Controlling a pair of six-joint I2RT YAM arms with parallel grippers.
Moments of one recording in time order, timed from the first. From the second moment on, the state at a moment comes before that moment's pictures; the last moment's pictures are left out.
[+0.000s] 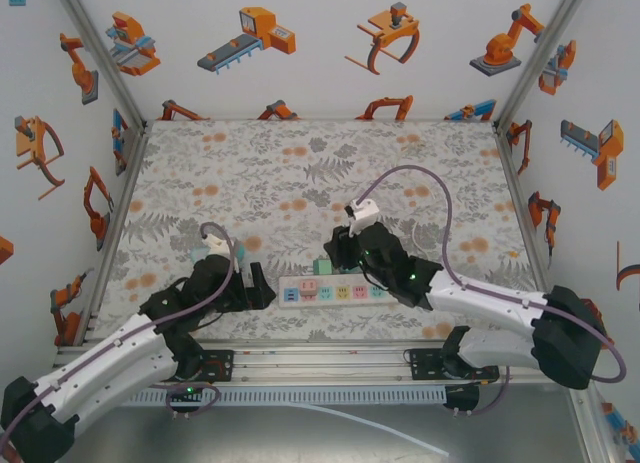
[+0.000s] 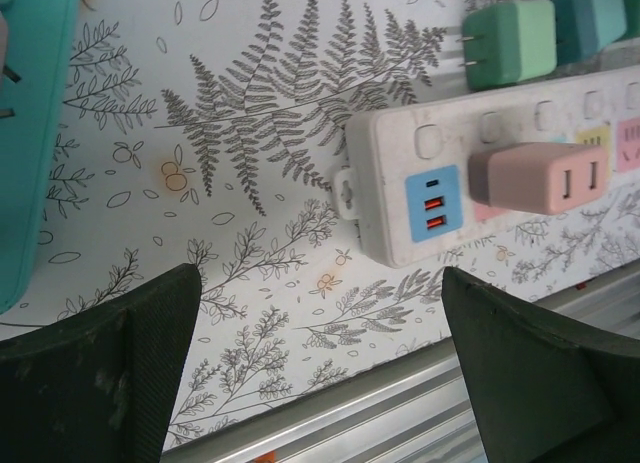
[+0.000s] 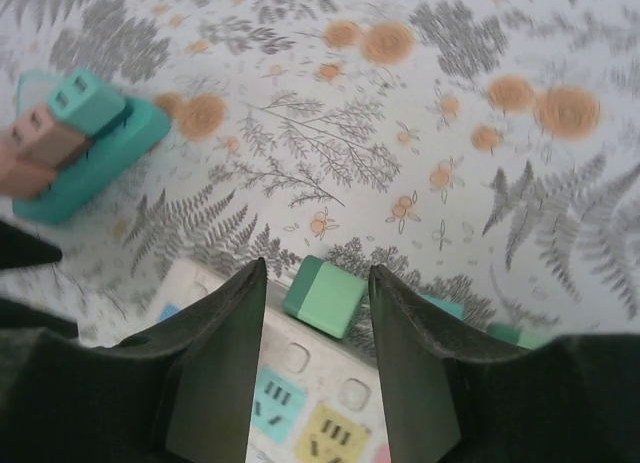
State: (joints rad) left arm -0.80 0.63 0.36 -0.50 -0.12 -0.70; right arm 0.96 1.15 0.61 0.17 0.21 0.30
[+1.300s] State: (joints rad) left arm -0.74 1.10 0.41 -0.16 0.09 -0.73; right arm 0.98 1.53 0.80 -0.02 -0.52 -0.57
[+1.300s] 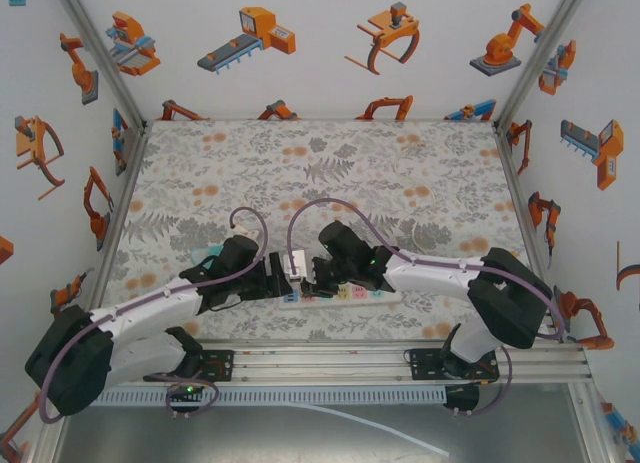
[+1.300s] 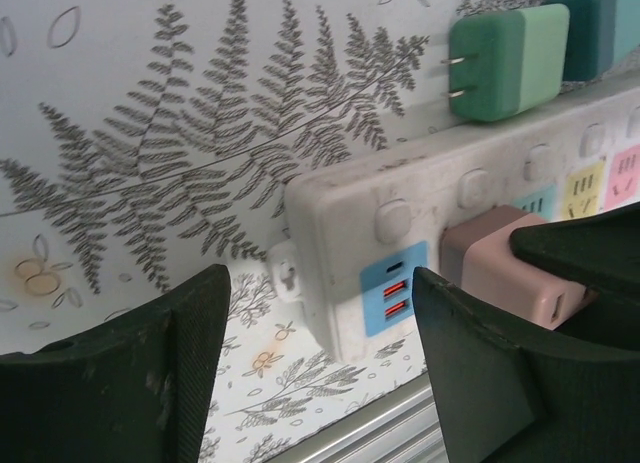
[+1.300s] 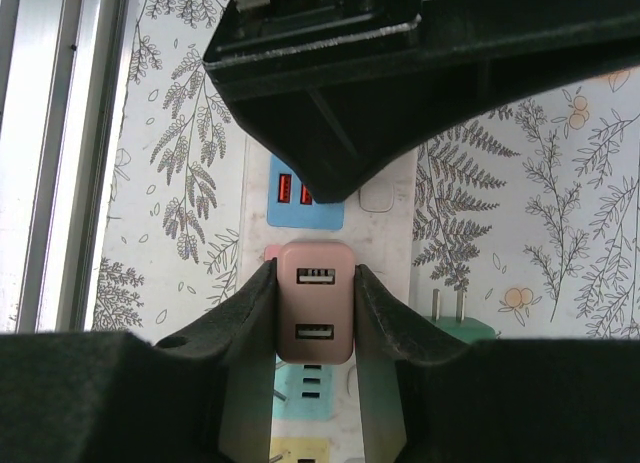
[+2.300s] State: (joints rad) left arm -0.74 1.10 0.40 -0.13 0.10 -0.75; right arm 0.99 1.36 0.77 0.04 -0.50 -0.49
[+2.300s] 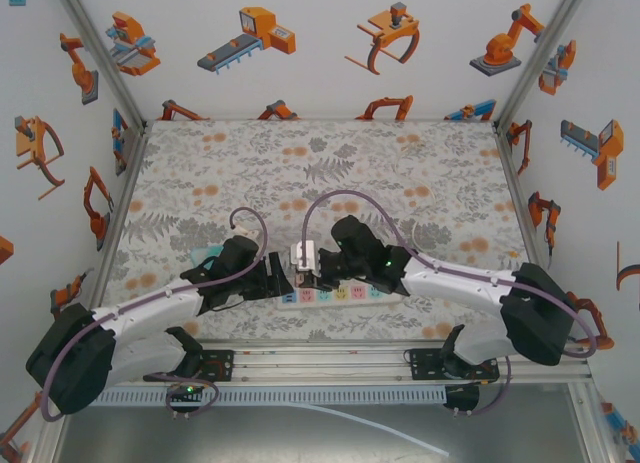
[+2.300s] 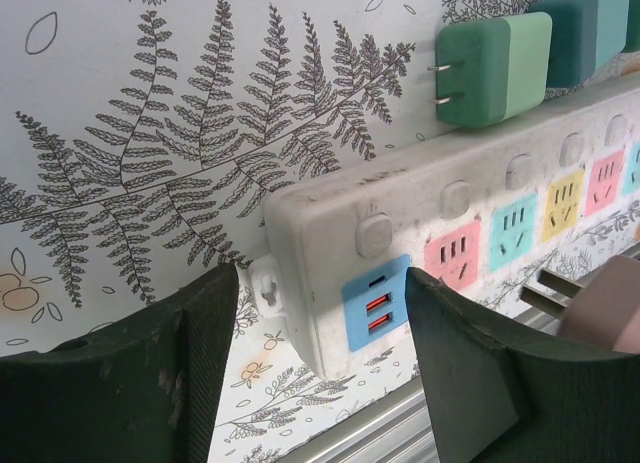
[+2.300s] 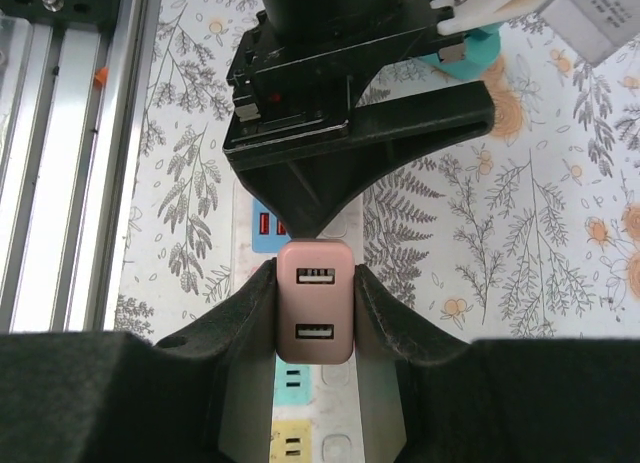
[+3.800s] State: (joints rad) left arm -0.87 0.77 0.53 -0.27 0.10 -0.56; right arm 0.16 1.46 0.42 0.43 -0.35 0.75
